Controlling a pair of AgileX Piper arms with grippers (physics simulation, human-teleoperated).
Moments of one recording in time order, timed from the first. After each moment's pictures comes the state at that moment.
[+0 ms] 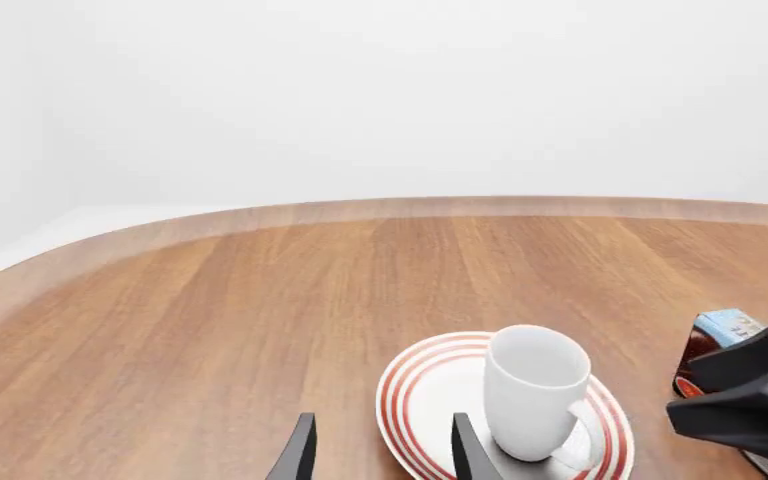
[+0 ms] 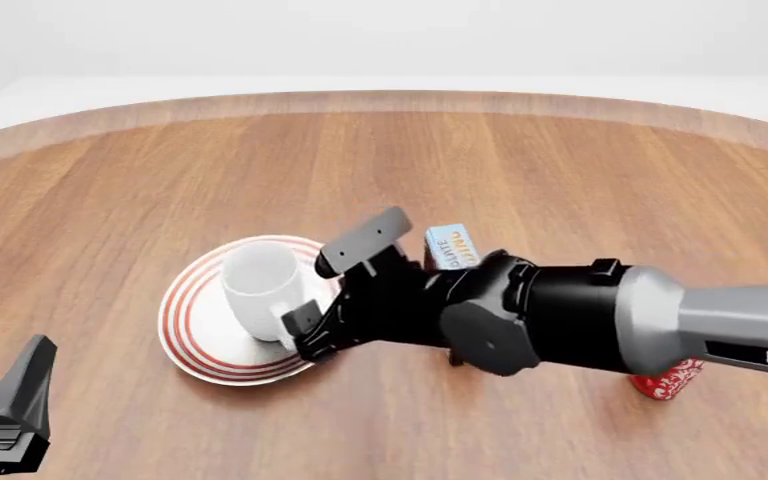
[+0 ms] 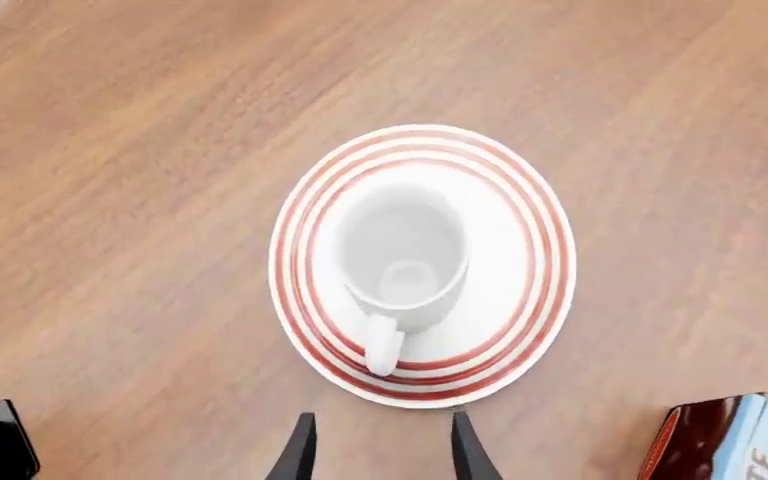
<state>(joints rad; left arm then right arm) 0.00 0.00 0.00 0.00 0.00 0.91 1.65 -0.99 0.04 0.13</state>
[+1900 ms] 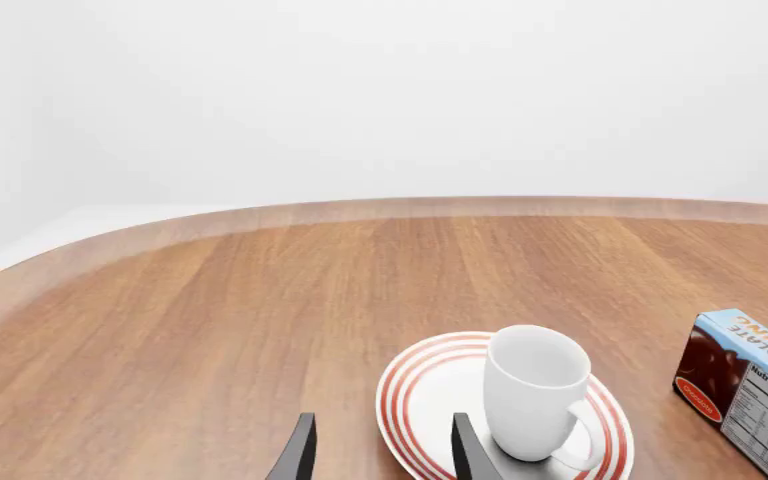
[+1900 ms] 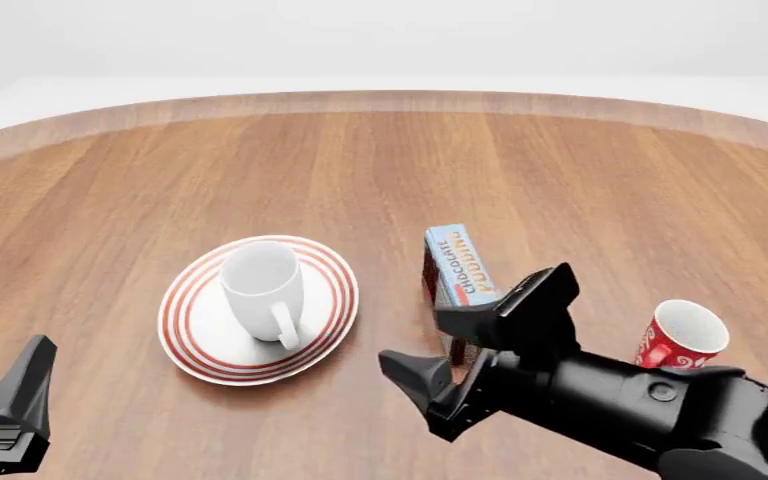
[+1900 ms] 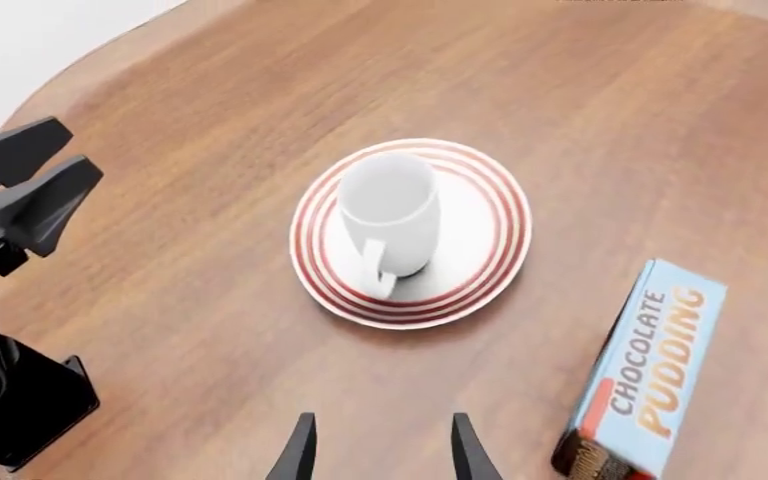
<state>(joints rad) 0.00 0.00 0.00 0.00 0.00 0.89 1.17 -0.47 -0.22 0.17</state>
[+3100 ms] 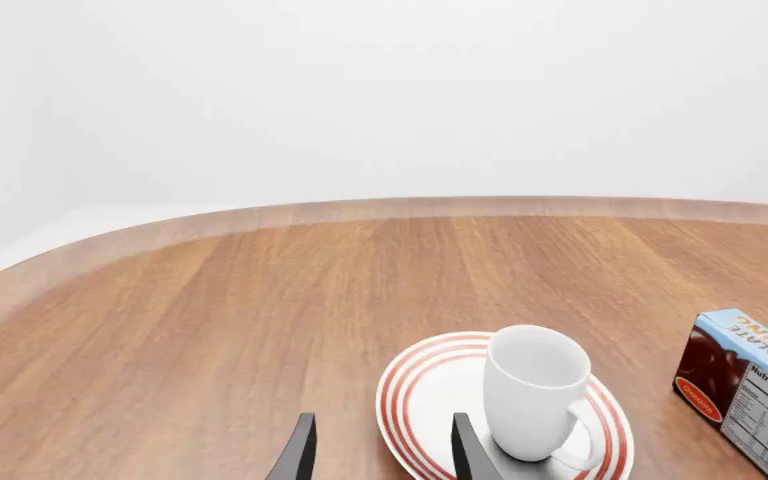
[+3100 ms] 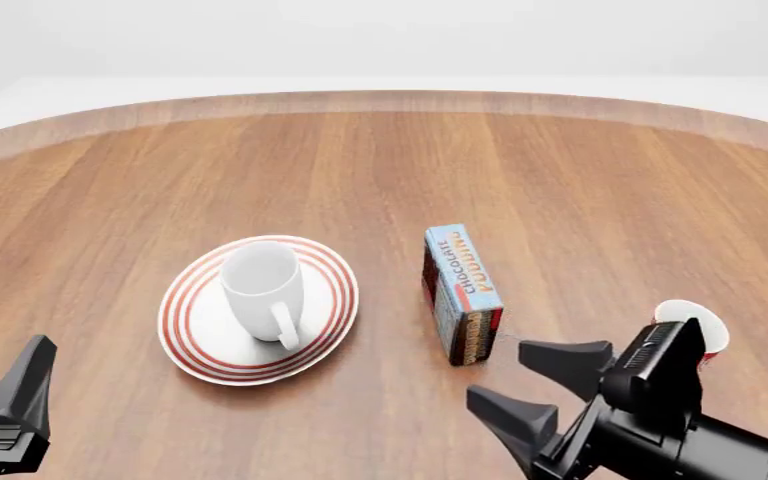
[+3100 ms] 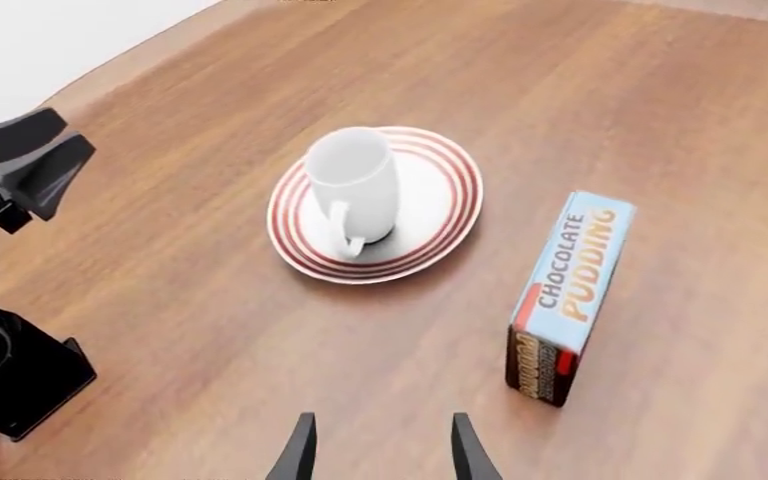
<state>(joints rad) 0.00 0.00 0.00 0.00 0.00 0.83 0.81 -0.25 -0.14 0.20</state>
